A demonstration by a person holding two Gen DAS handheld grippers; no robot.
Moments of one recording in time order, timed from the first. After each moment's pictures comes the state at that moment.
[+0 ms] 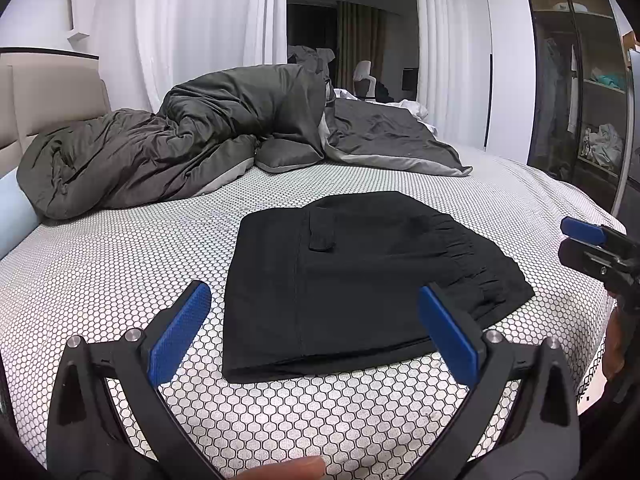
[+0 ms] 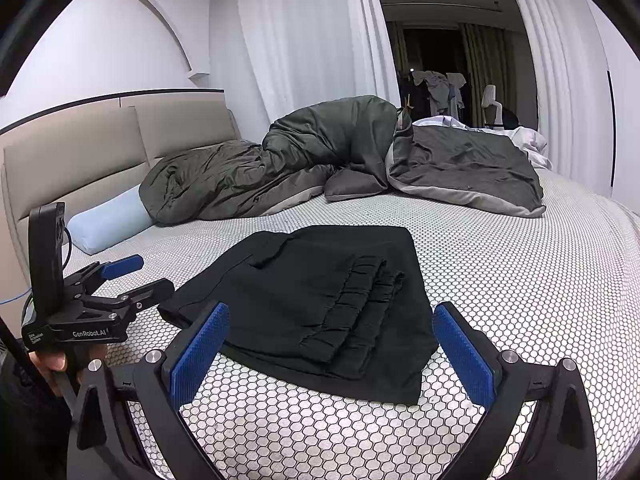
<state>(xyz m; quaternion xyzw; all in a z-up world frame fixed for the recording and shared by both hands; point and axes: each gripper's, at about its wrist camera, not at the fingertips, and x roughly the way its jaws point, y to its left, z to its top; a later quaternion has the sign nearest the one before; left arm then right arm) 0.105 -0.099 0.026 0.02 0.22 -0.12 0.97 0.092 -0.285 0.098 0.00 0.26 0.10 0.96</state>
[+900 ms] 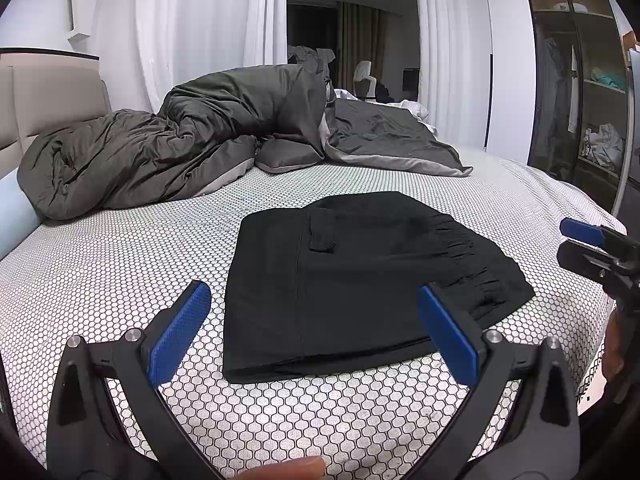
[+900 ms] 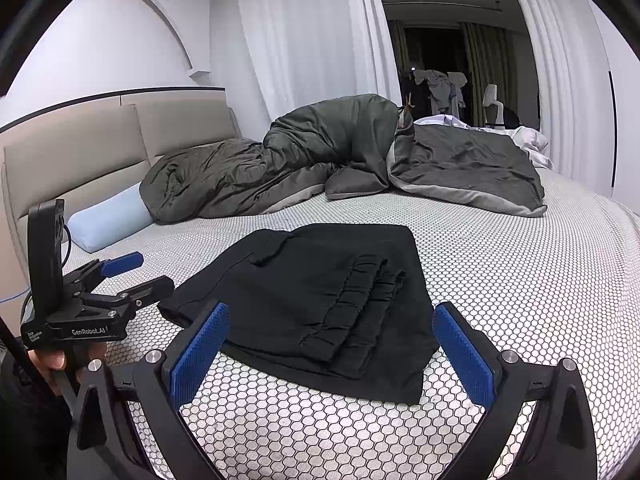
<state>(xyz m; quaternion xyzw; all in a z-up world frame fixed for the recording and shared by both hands) 0.106 -0.097 0.025 0.02 0.22 -0.12 0.97 0.093 -0.287 0.097 0.00 0.26 0.10 0.96</state>
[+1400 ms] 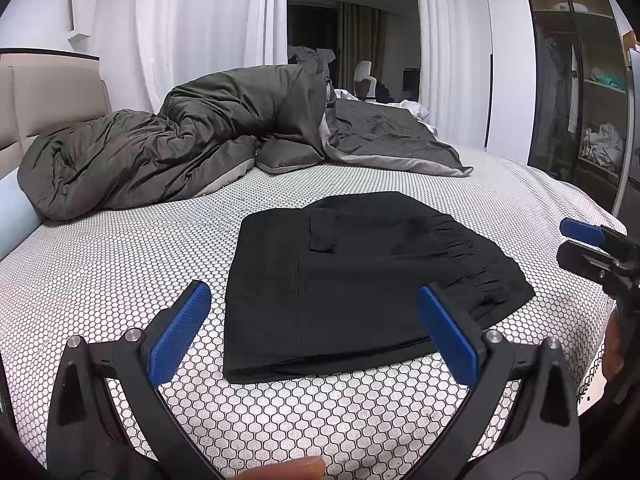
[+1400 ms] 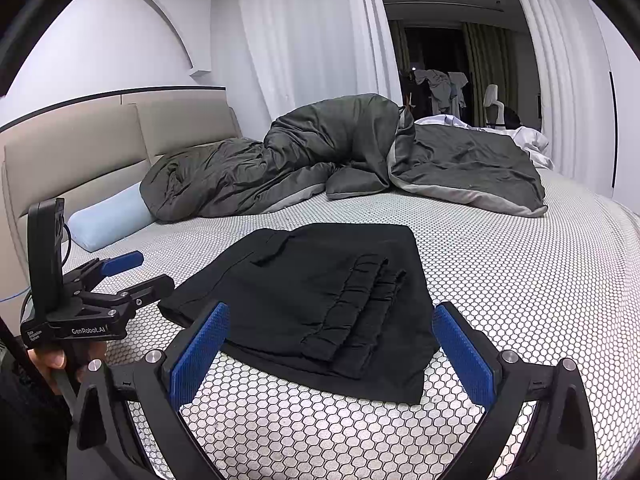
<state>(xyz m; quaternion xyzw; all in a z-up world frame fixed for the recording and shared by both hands) 0.107 -0.097 0.025 0.02 0.22 -0.12 0.97 0.094 -0.288 0.096 0.00 0.26 0.11 0.96</state>
